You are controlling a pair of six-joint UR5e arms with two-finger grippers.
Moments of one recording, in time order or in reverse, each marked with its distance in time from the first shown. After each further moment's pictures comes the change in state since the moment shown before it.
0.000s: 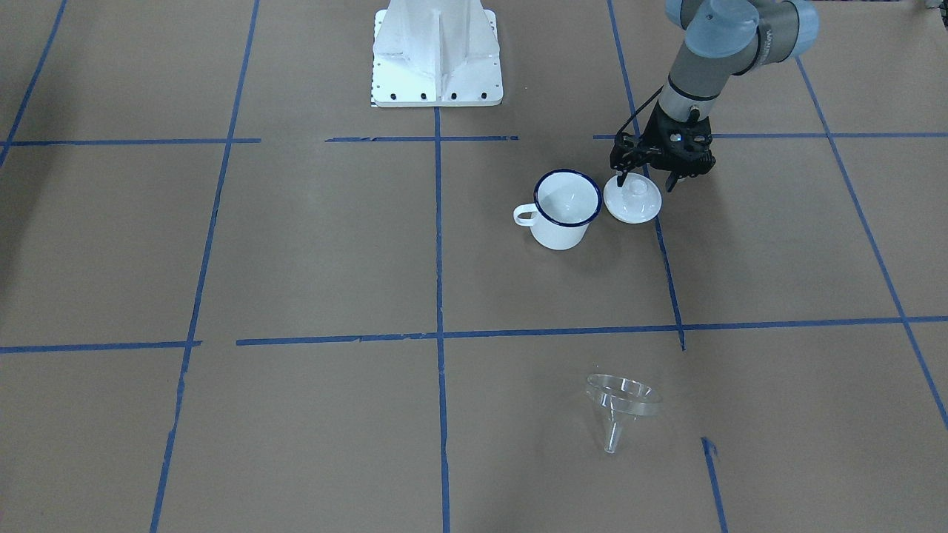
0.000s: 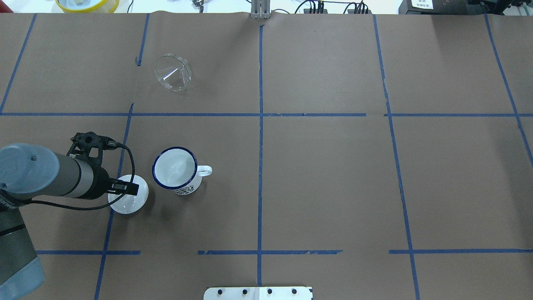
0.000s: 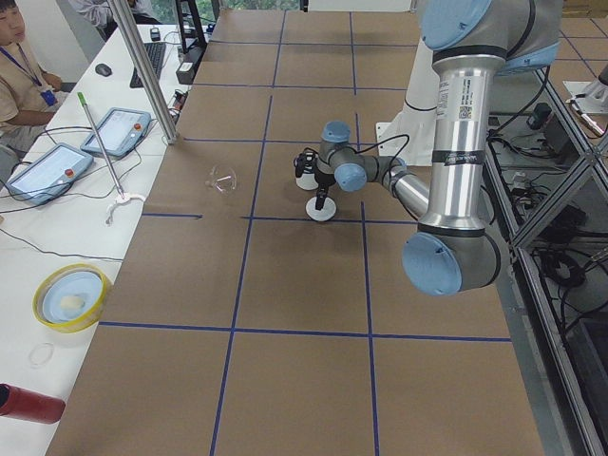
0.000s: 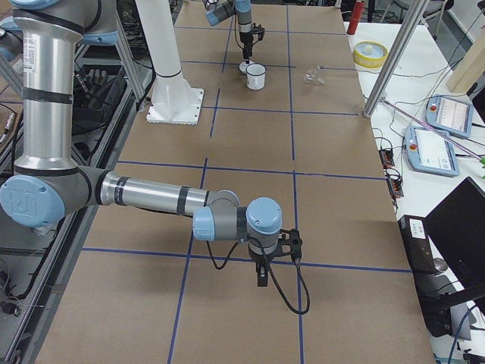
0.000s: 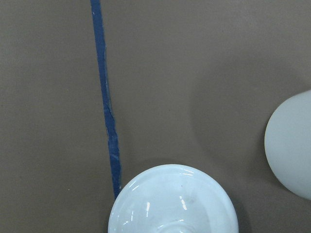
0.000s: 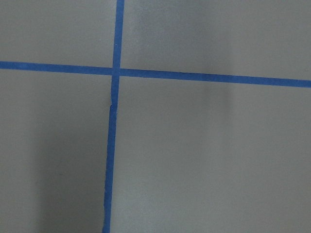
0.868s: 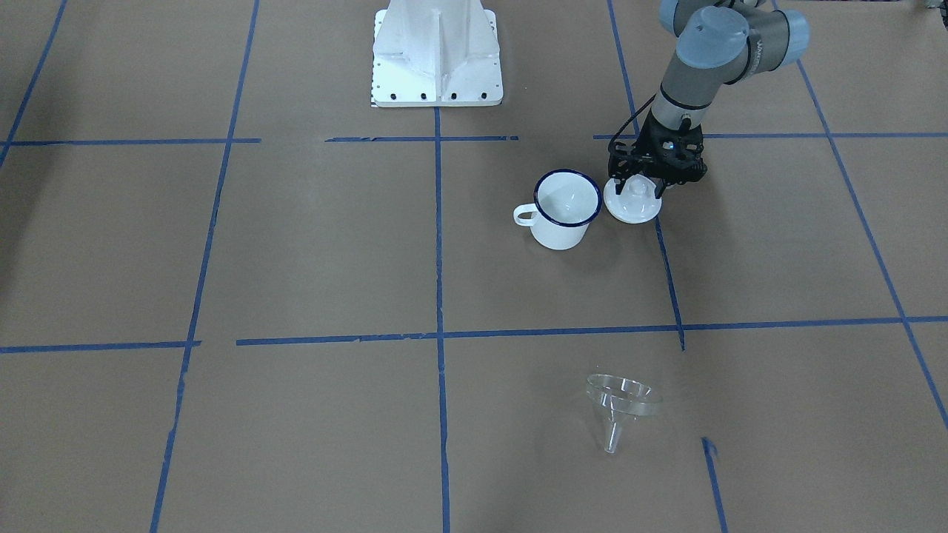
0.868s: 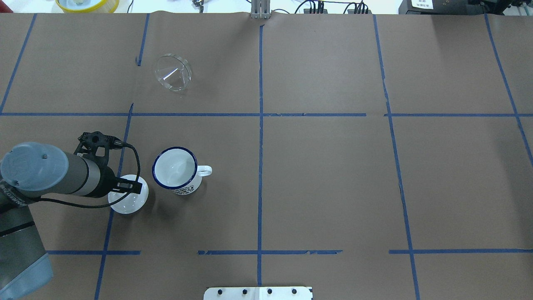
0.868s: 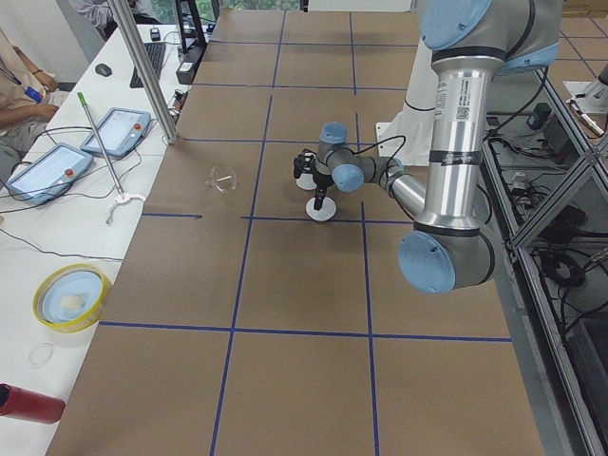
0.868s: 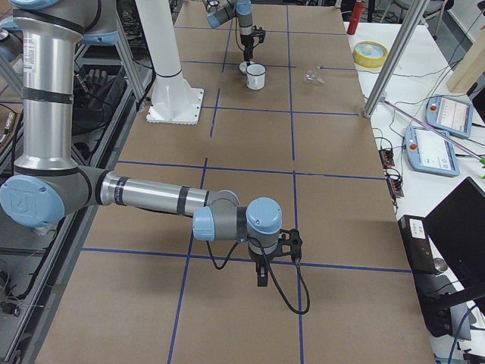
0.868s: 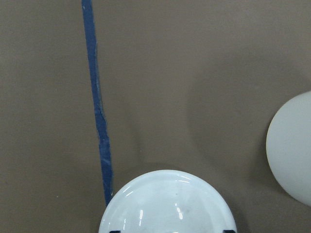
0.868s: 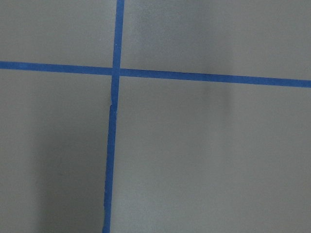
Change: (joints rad) left arm 0.001 -0.029 0.036 0.000 0.000 0.001; right arm 0.000 0.000 0.000 0.000 0.000 0.000
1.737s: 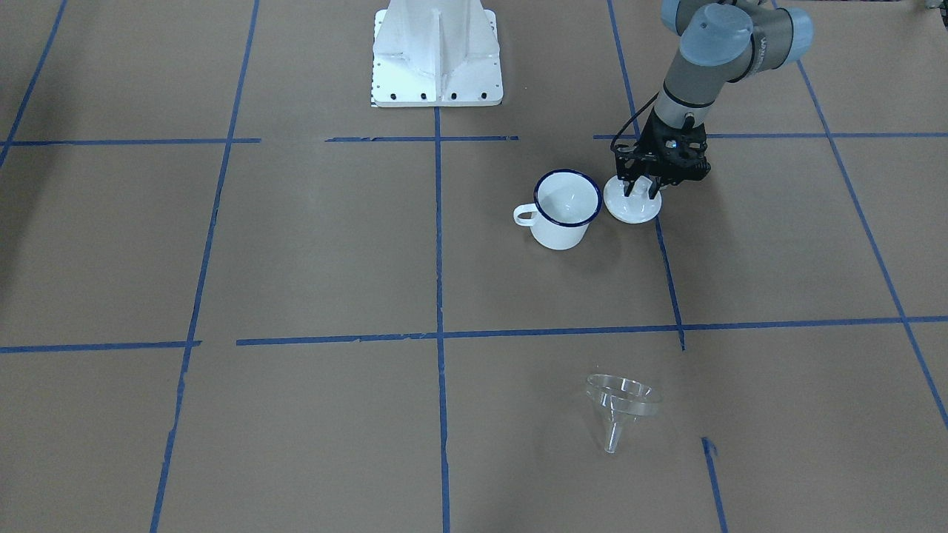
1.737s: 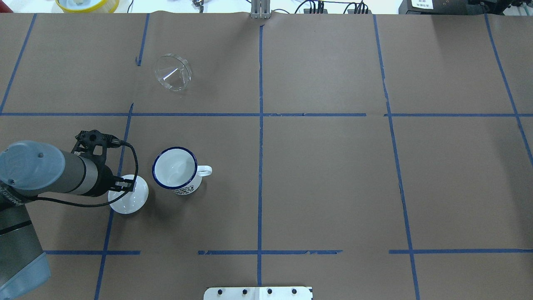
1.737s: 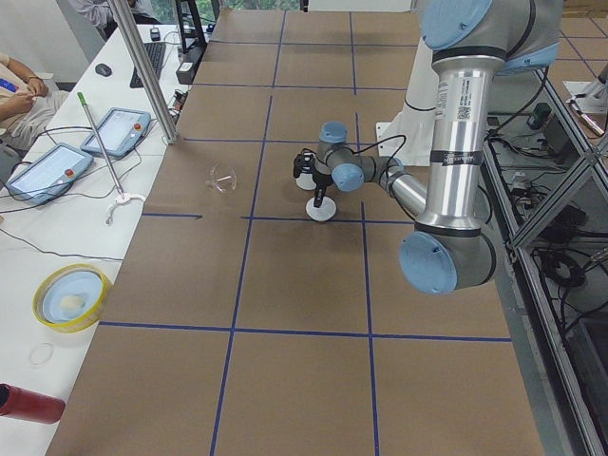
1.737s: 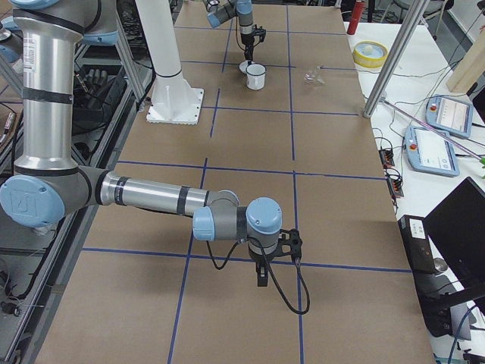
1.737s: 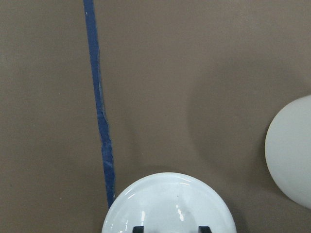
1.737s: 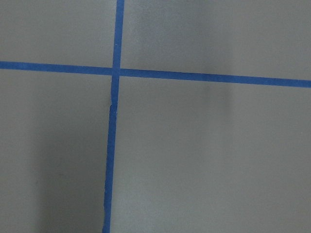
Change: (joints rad) left arm -0.007 0.008 -0.010 0.001 -0.002 0.002; right arm 0.000 0.000 0.000 0.000 0.000 0.000
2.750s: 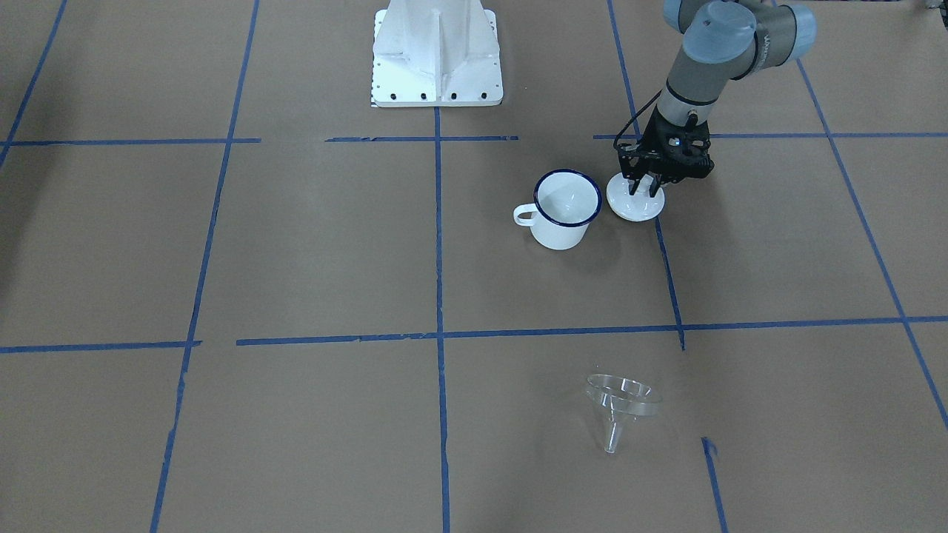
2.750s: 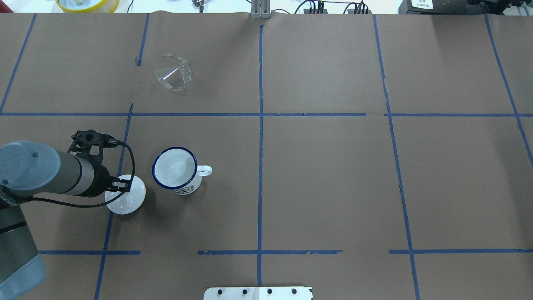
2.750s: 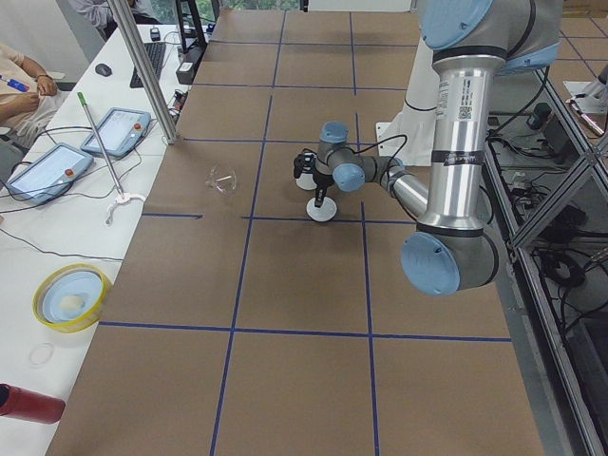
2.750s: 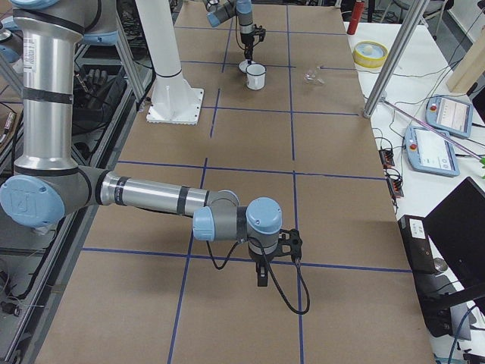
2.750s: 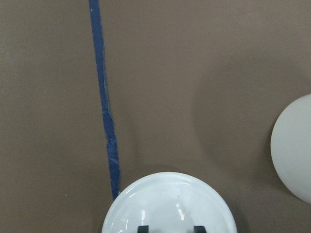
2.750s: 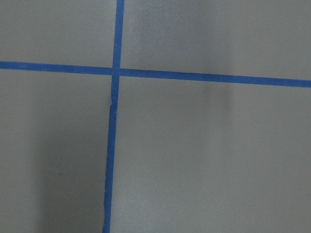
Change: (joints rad) left arm -0.005 0.013 -0.035 0.026 -0.003 0.001; right arm 0.000 0.000 0.000 0.000 0.000 0.000
